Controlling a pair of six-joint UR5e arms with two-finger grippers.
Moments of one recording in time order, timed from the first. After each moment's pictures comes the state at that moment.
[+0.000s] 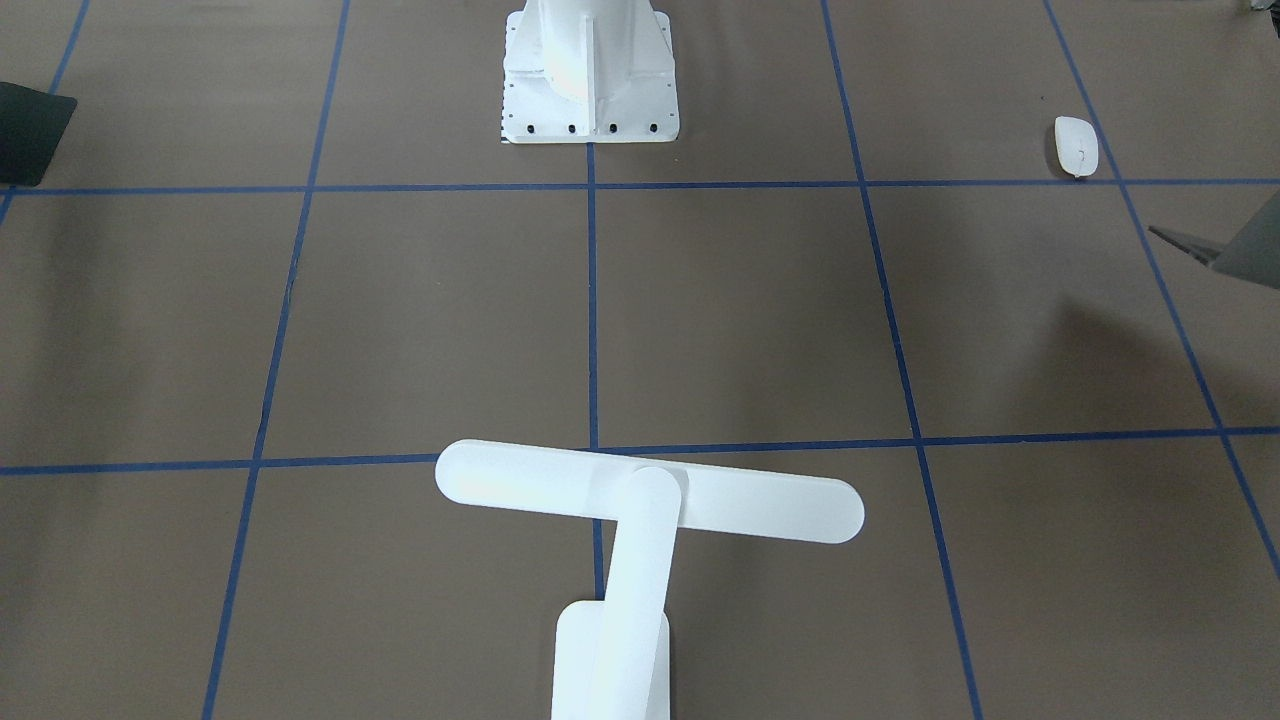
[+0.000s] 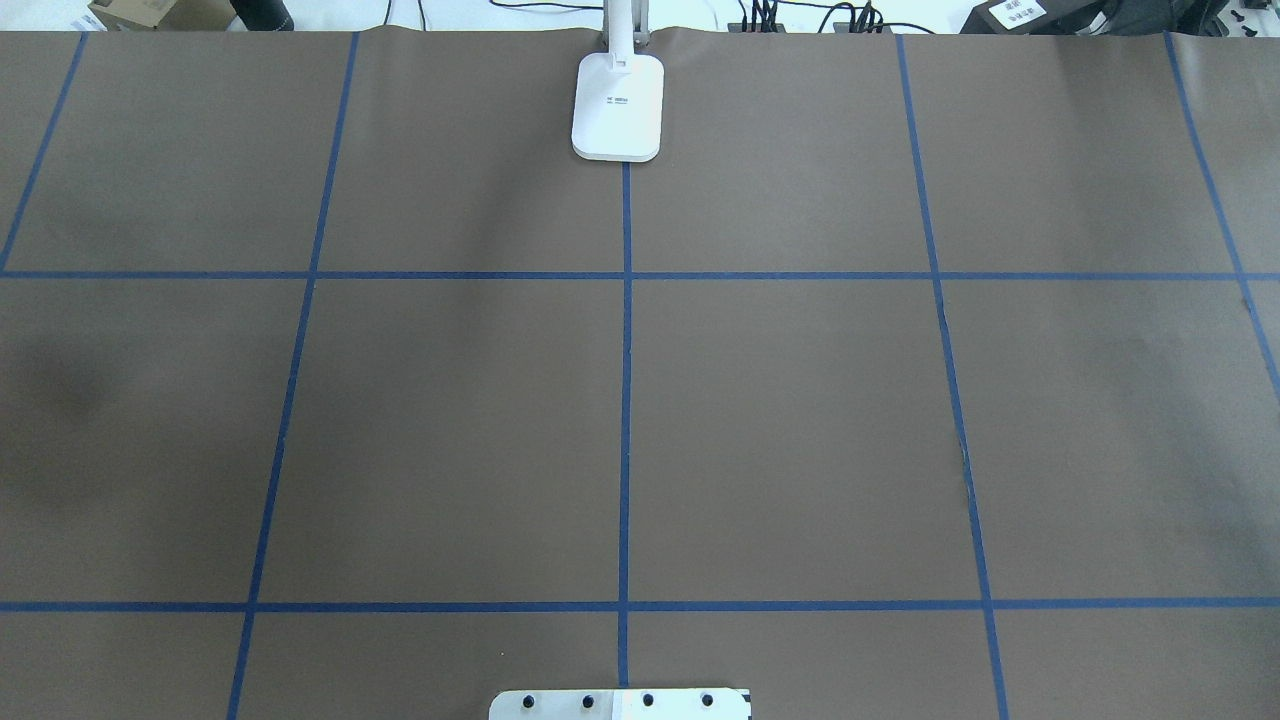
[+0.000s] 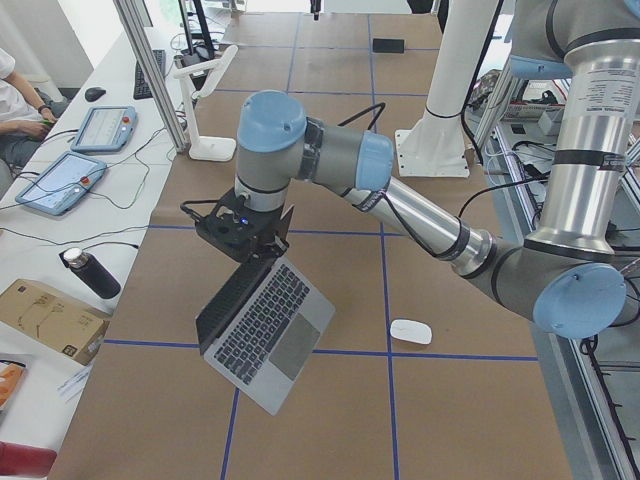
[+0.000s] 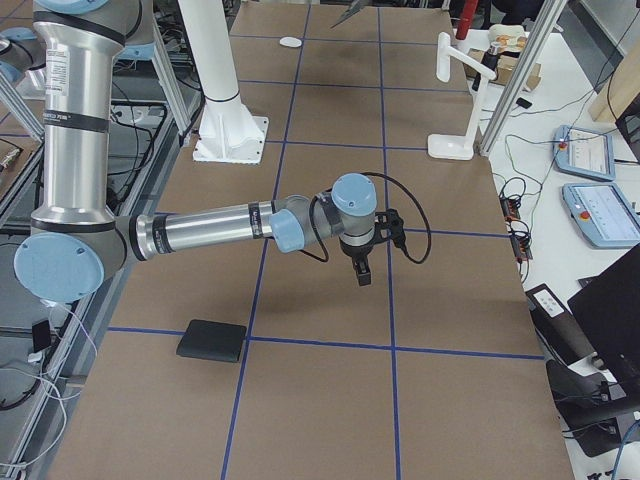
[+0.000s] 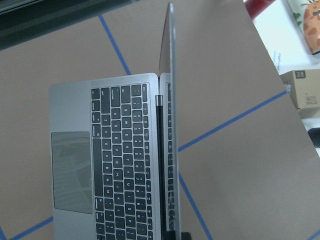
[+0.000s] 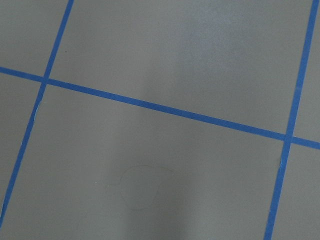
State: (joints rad) left arm -1.76 -1.75 -1.96 -1.19 -2.39 -1.08; right arm 1.39 -1.68 1.84 -1.36 2.40 0.16
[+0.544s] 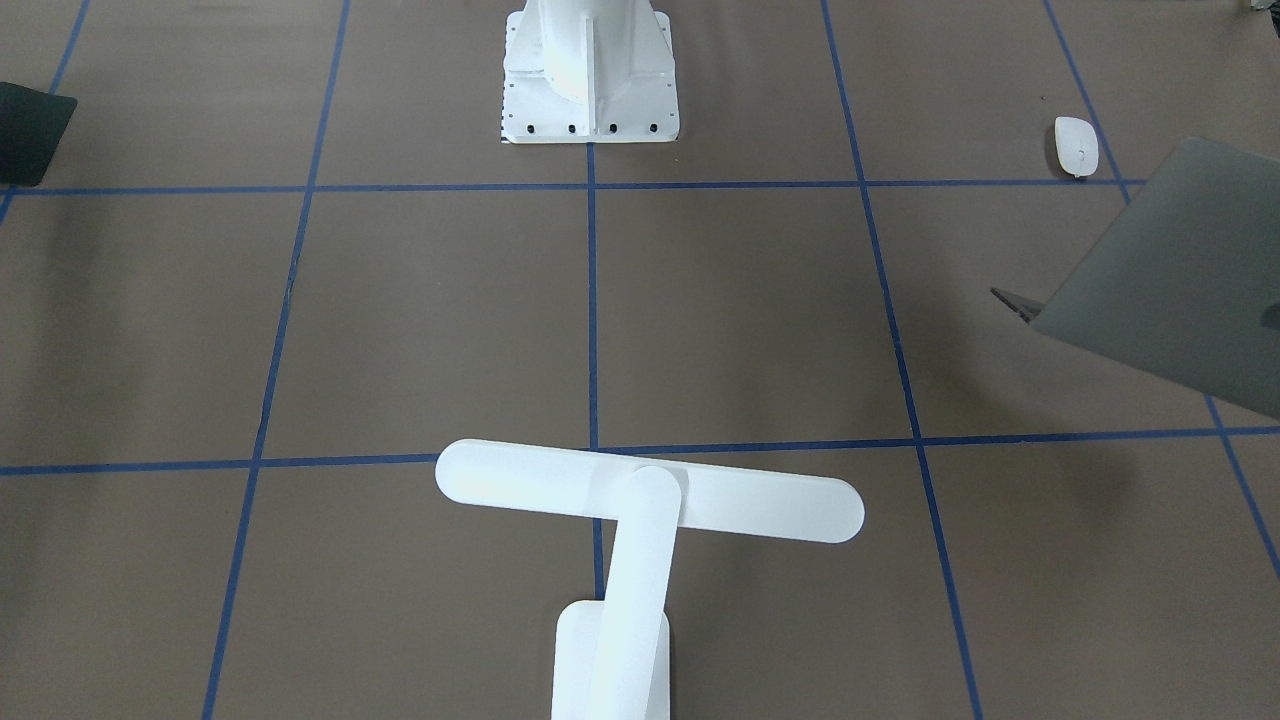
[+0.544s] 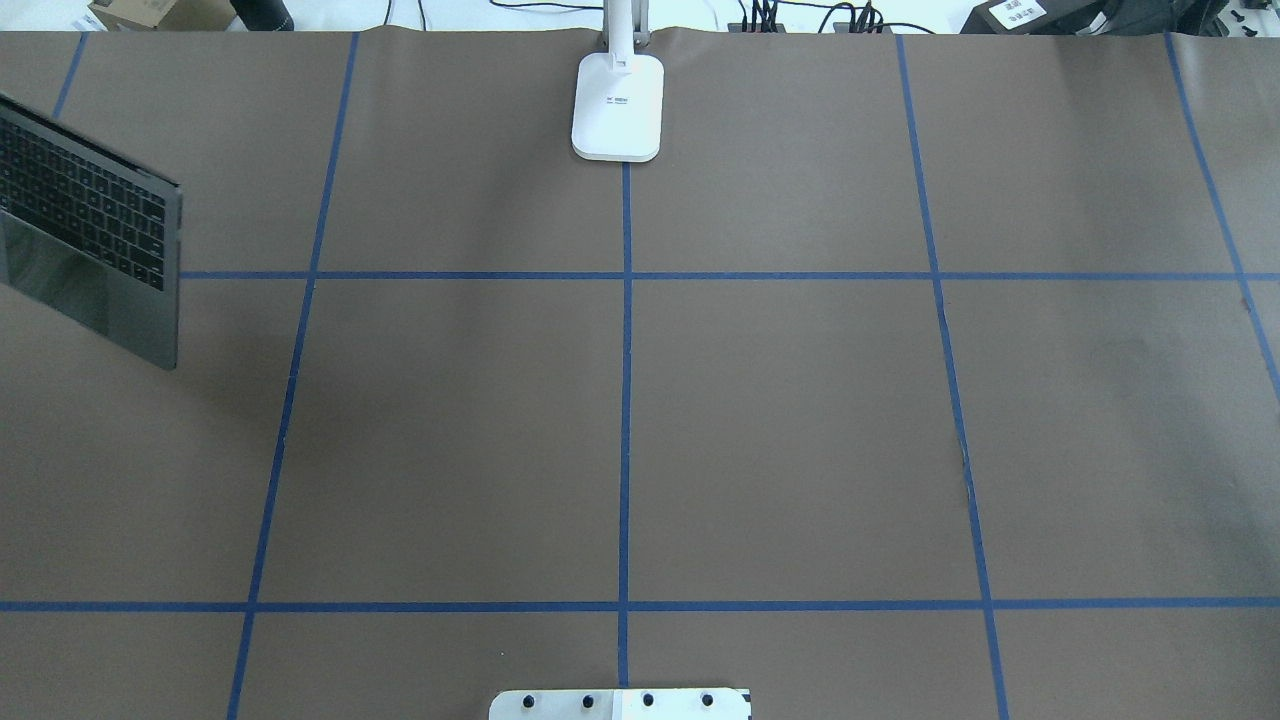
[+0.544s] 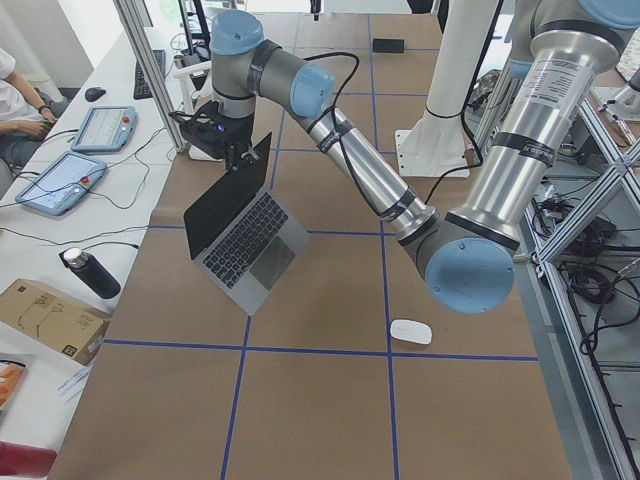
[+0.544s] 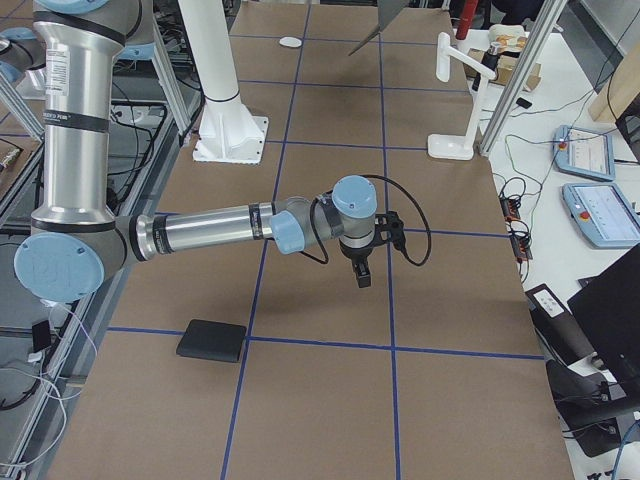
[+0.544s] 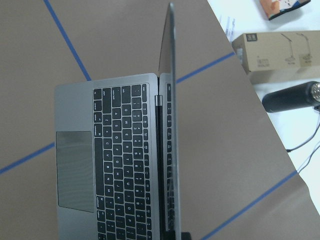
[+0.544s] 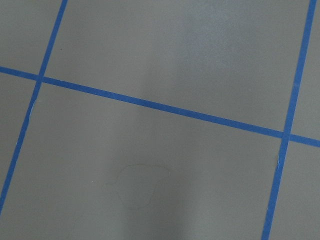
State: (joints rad) left arm -1.49 -2.00 -1.99 -1.19 -2.38 -1.48; right arm 1.39 -1.67 1.84 -1.36 2.40 0.16
